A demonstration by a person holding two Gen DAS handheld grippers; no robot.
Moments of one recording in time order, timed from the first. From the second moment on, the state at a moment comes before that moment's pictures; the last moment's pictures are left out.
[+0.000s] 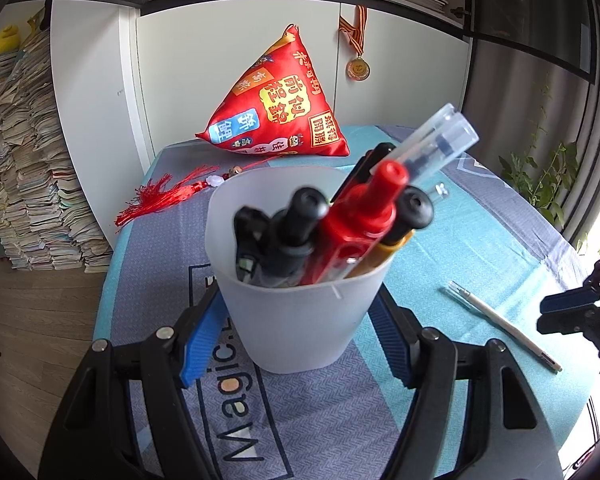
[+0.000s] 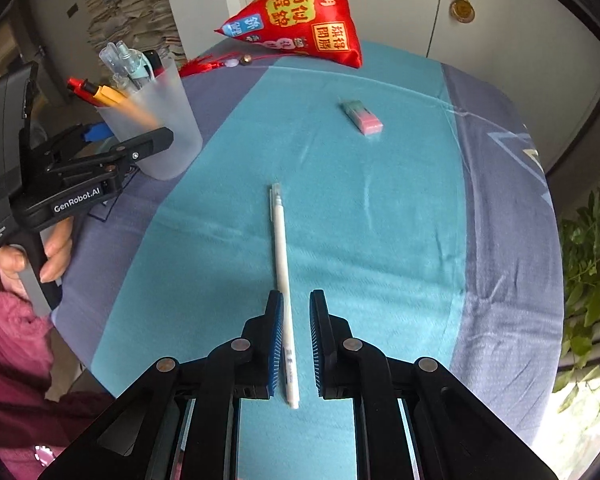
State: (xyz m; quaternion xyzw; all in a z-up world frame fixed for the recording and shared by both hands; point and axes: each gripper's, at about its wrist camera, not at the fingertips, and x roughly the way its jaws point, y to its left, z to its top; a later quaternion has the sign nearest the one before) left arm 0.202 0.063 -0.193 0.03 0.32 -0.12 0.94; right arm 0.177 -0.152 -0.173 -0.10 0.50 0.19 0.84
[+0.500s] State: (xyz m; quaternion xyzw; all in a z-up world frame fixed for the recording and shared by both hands) left arm 0.202 0.063 -0.193 0.03 0.32 -0.12 0.94; right arm 0.232 -0.096 -0.180 -0.16 0.50 0.20 0.83
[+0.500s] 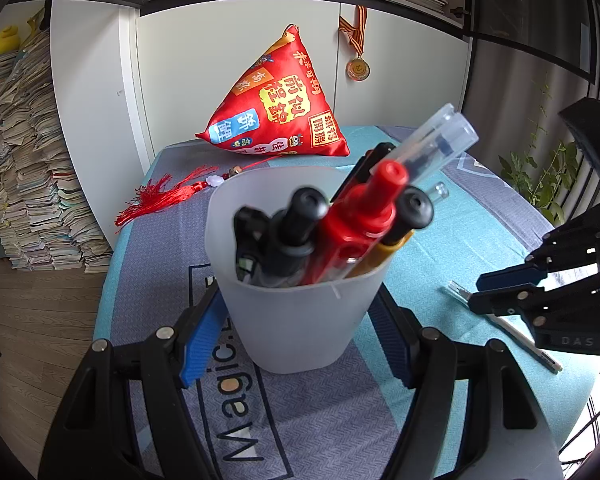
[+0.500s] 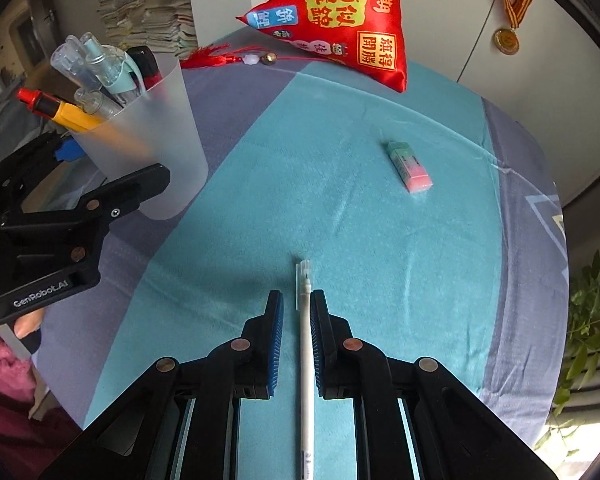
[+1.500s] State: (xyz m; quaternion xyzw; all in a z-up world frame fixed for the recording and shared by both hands) left arm 0.202 0.063 -0.193 0.03 0.32 -0.12 0.94; right arm 0.199 -0.101 -0.101 -0.10 0.40 0.19 0.89
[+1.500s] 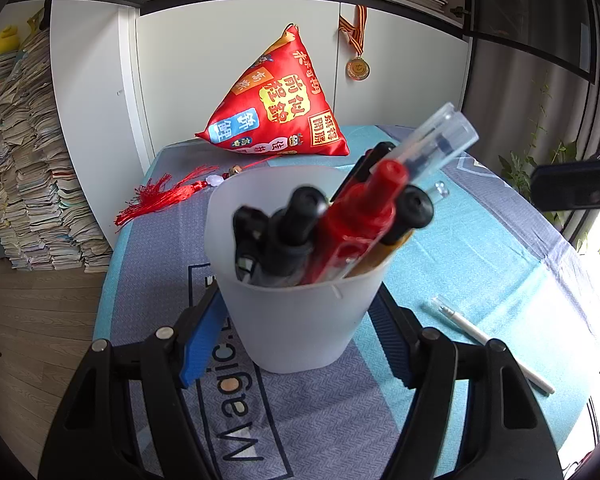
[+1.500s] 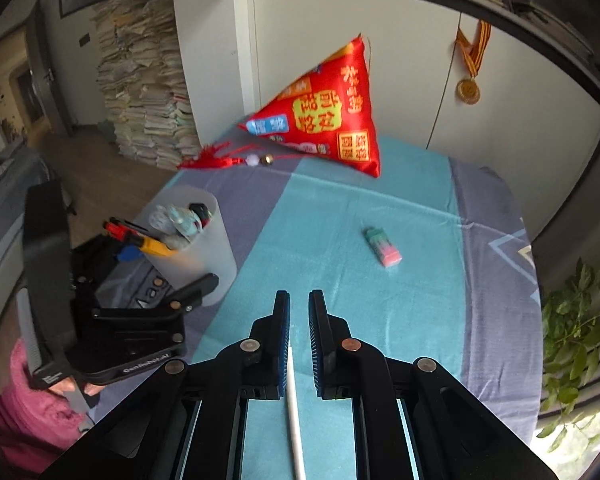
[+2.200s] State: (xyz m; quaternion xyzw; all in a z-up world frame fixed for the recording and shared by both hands) left arm 0.202 0.061 -0.195 0.03 0.33 -0.12 0.94; right arm 0.205 -0.084 -0.161 -0.21 0.37 0.18 0.89
